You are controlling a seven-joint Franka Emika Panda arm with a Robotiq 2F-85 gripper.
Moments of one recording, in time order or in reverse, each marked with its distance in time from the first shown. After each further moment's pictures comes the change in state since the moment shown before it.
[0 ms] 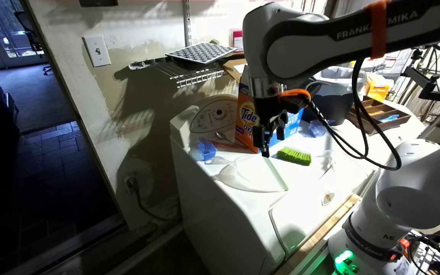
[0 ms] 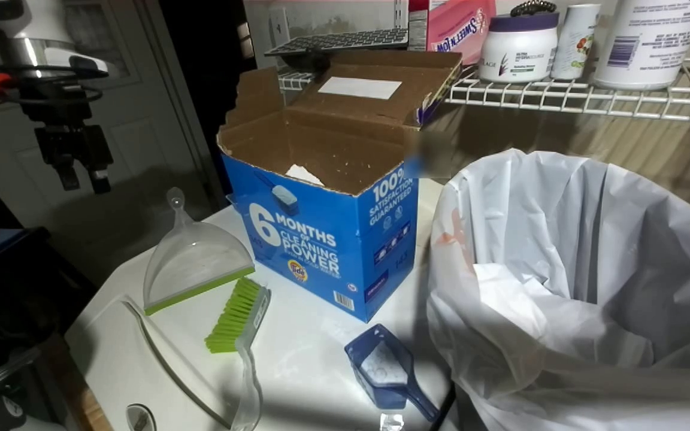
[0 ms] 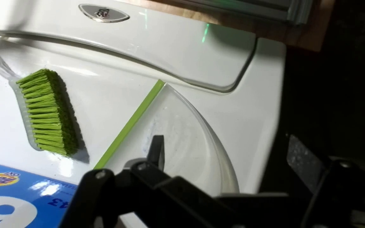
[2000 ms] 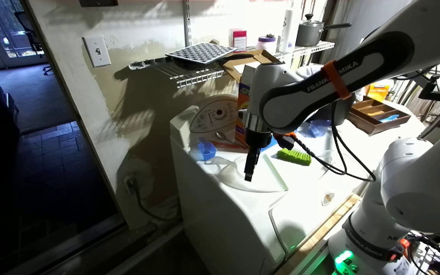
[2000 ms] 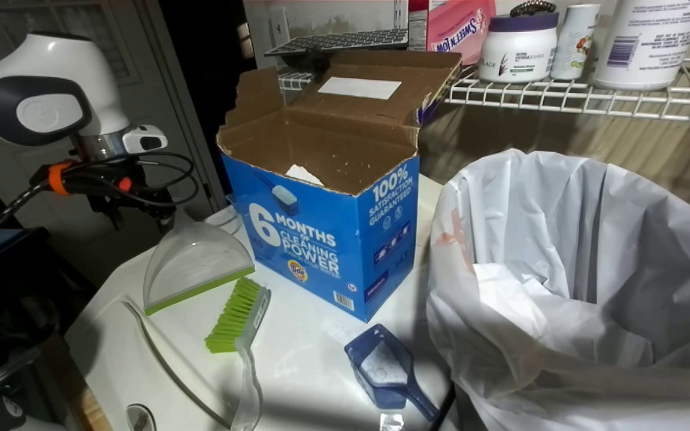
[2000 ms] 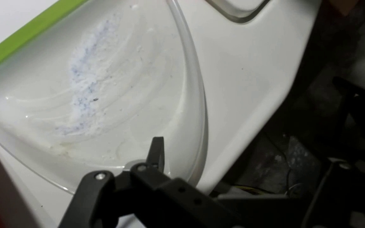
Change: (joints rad) arm 0.155 0.158 -0.207 -0.258 0.127 0.640 -0.467
